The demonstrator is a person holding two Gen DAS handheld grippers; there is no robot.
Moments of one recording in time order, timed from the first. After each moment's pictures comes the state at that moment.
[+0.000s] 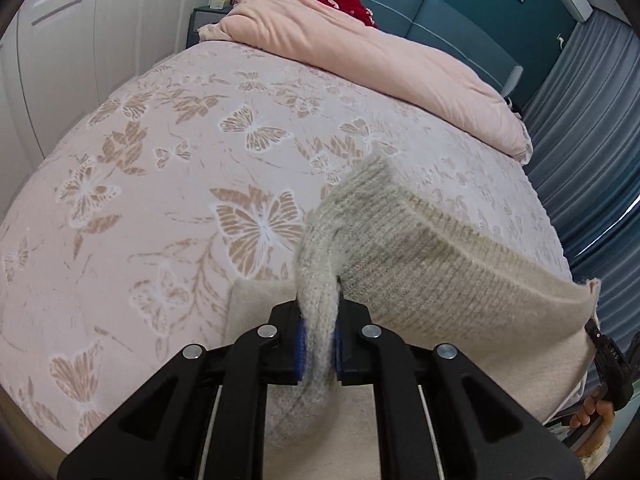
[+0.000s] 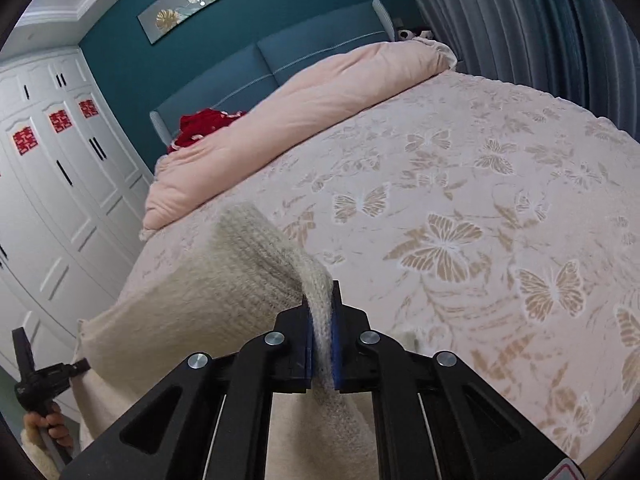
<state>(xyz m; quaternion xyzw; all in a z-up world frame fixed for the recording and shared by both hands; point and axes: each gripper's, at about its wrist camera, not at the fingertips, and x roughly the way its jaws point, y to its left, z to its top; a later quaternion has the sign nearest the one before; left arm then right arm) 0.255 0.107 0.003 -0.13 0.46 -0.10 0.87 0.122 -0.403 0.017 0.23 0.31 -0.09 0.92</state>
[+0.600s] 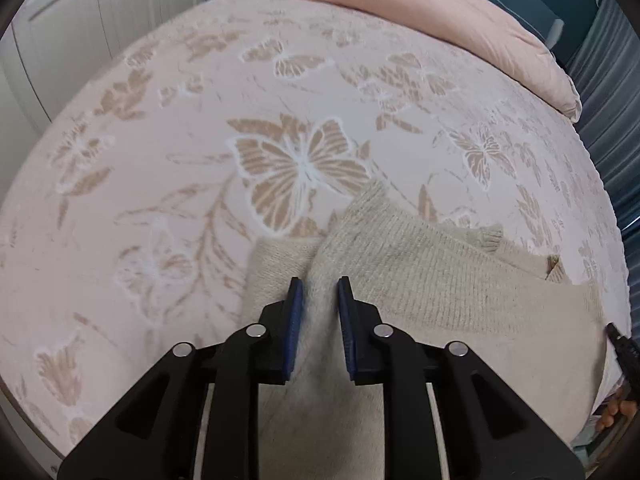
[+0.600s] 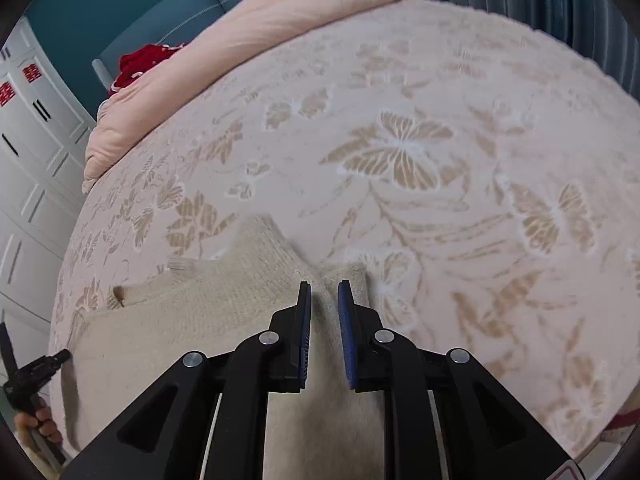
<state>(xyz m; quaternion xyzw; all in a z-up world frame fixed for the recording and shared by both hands) 0.265 0.093 -0.065 -0.06 0.52 -0.04 0.85 0.136 -0.408 -0.054 0.22 0.42 -0.13 0.87</state>
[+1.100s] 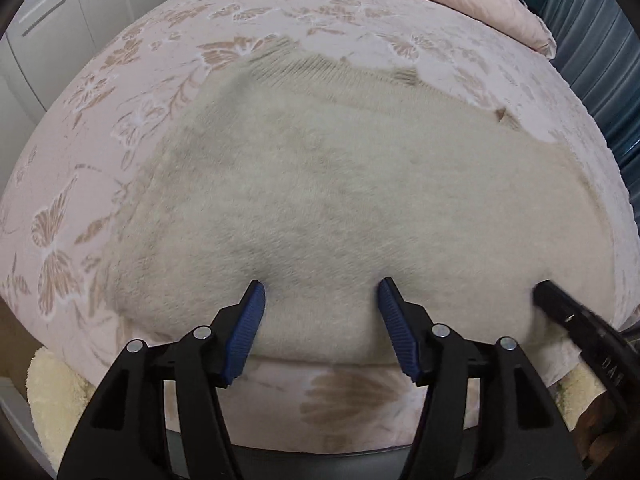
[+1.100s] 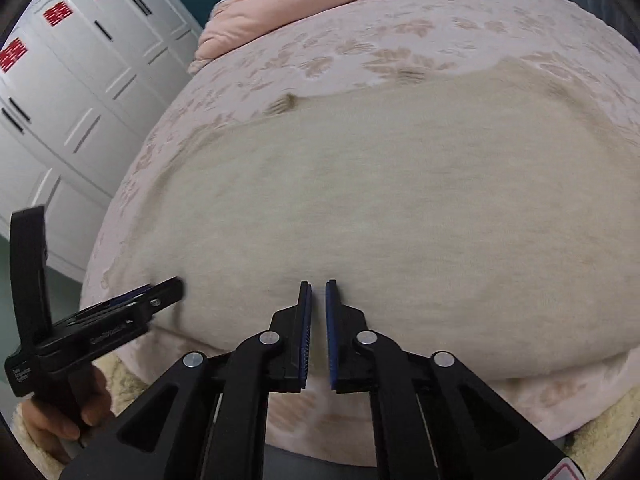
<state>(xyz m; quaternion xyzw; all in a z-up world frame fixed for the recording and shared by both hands) 0.120 0.035 -0.096 -0.02 0.56 -0.06 0.83 0.072 -0.230 -0.094 0.18 0.49 0.04 0.85</state>
